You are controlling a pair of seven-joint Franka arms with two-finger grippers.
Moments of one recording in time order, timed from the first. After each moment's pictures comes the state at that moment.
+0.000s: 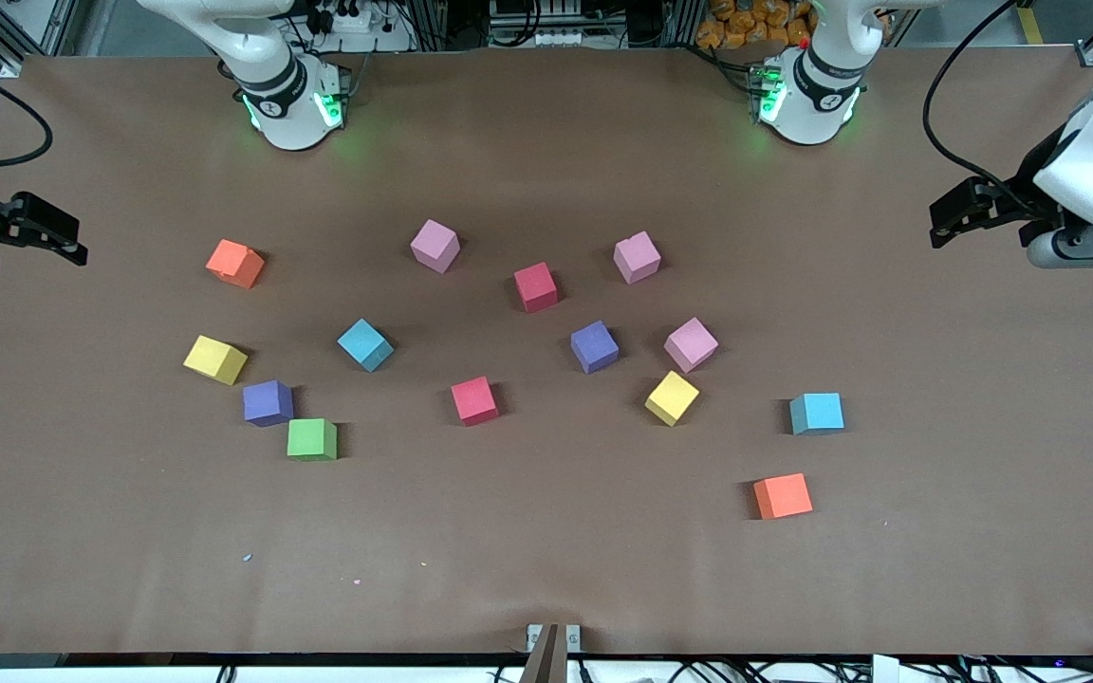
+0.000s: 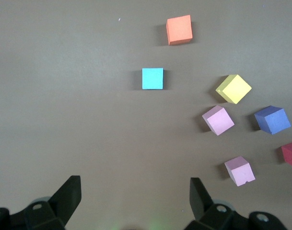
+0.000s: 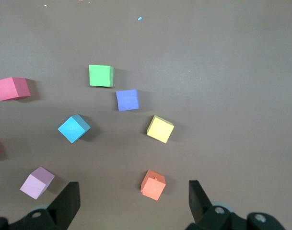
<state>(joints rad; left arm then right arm) -0.04 0.04 -0.11 -1.48 0.02 1.49 -0.14 -0.03 0.04 0.00 -1.50 0.00 1.53 -0.13</state>
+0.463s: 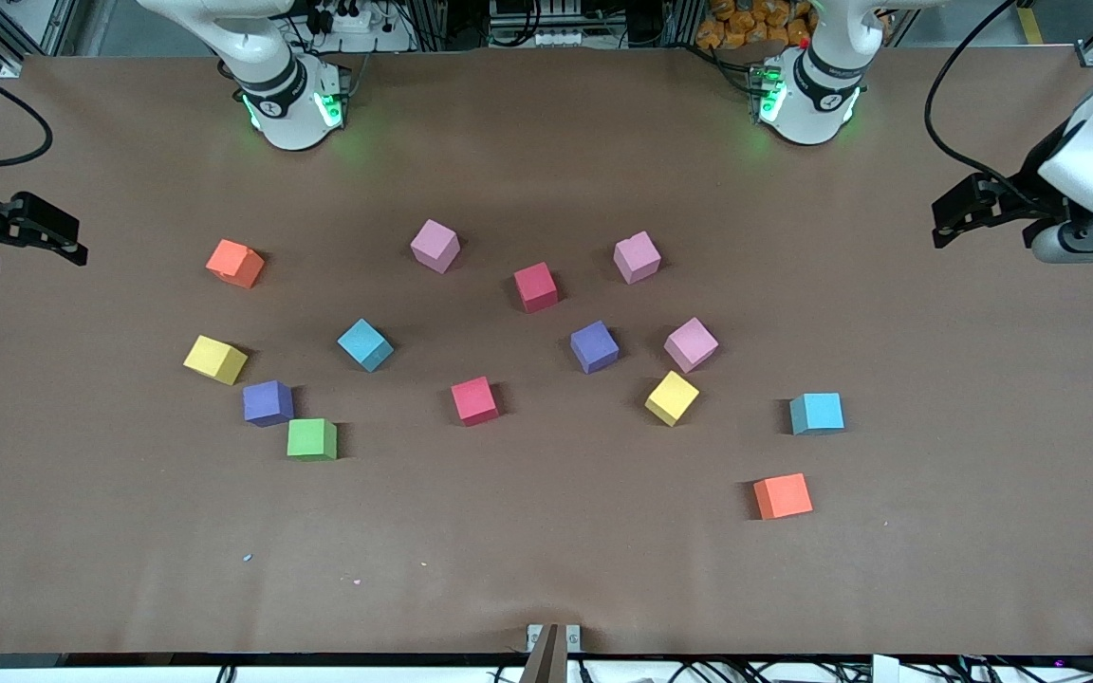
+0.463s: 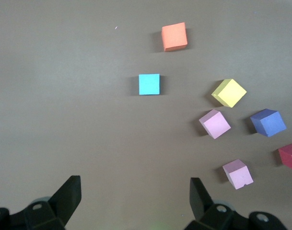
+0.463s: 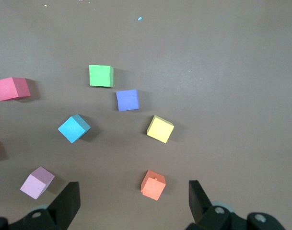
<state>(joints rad) -0.05 0.04 -0.12 -1.48 0.02 1.52 -0.14 -0.03 0.04 0.00 -1.50 0.00 1.53 -0.13</state>
